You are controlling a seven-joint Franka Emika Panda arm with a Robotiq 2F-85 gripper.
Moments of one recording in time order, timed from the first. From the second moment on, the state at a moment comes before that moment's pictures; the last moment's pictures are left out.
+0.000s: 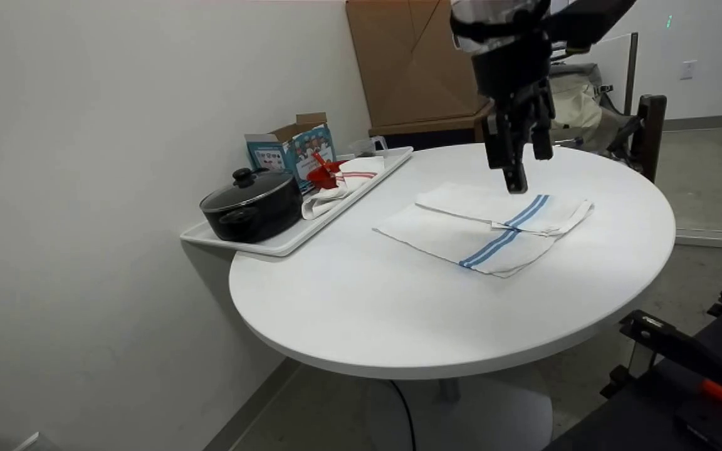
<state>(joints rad) 0.10 -0.14 0.12 -2.69 -0.21 2.43 -0.02</state>
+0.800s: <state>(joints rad) 0.13 0.20 0.10 -2.59 -0.63 2.64 0.23</state>
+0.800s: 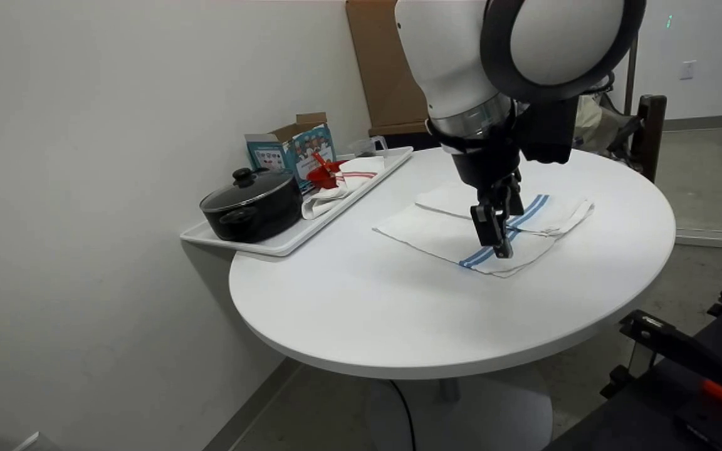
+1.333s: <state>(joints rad) 0.16 0.32 0.03 -2.53 -0.68 2.68 0.27</state>
